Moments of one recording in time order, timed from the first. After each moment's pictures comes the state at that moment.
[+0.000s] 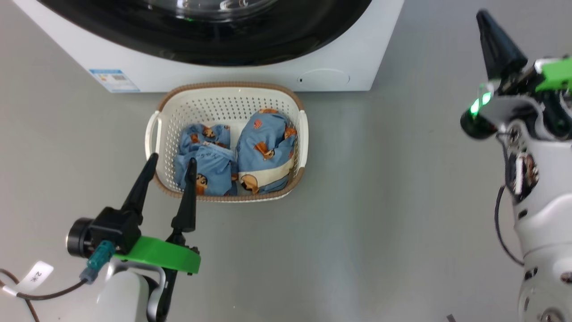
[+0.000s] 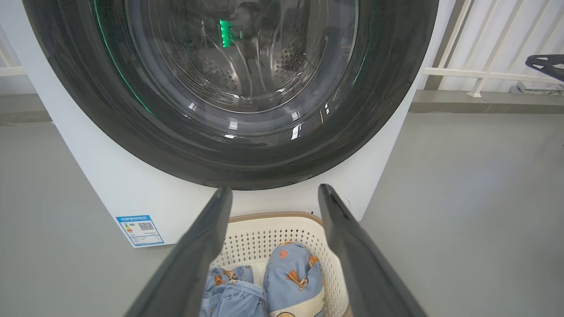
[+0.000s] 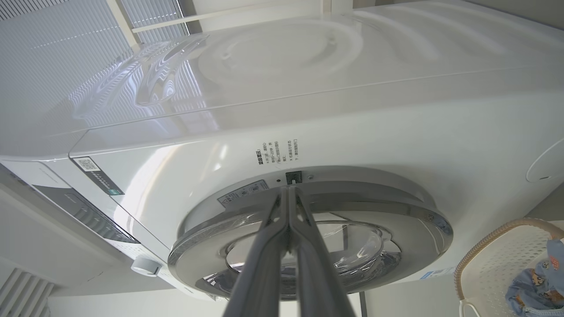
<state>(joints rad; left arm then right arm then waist) -0.32 0.03 -0.16 0.25 -0.17 -0.12 -0.25 -0.98 -0.14 -0.26 0.81 1.65 0.13 0.39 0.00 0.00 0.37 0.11</state>
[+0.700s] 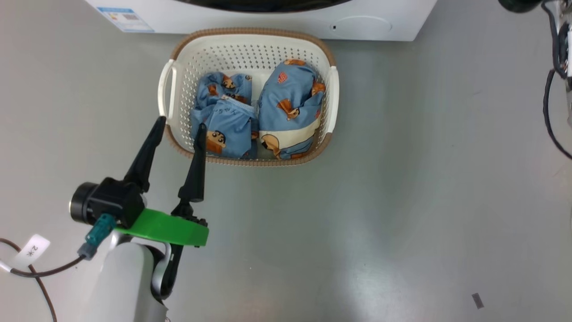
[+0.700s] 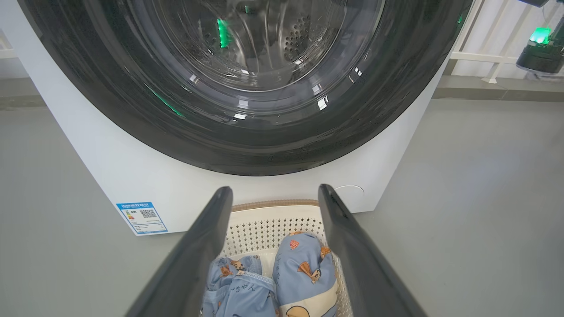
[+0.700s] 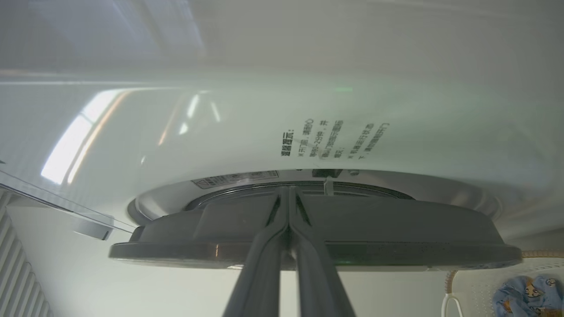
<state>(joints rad) -0.42 0.03 -0.20 0.22 -0.19 -0.13 -0.25 -1.46 -0.23 -0.08 1.04 1.55 0.13 0.51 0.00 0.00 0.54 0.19</state>
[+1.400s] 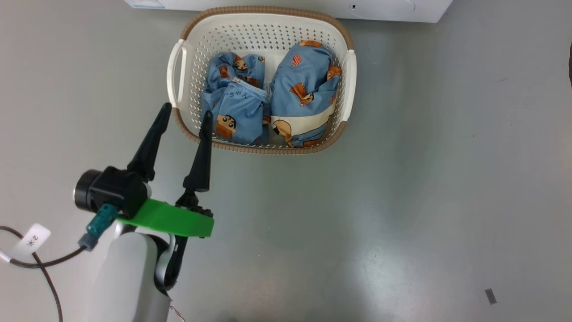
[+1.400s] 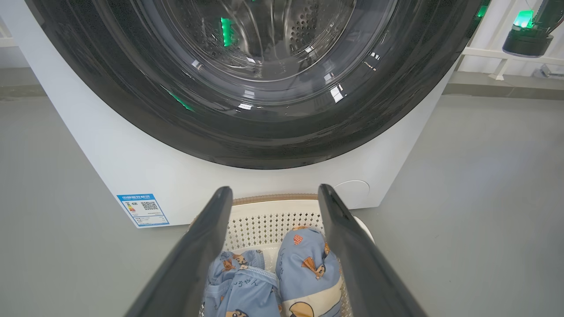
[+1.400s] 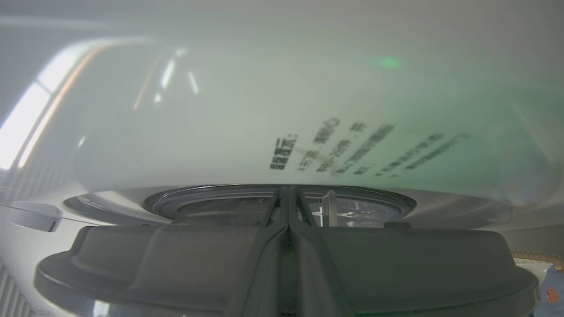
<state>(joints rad) -0.46 0.03 -0.23 0.21 -0.22 -0.13 -0.25 -1.64 -0.23 0.00 1.18 1.46 0.13 0.55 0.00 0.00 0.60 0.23</state>
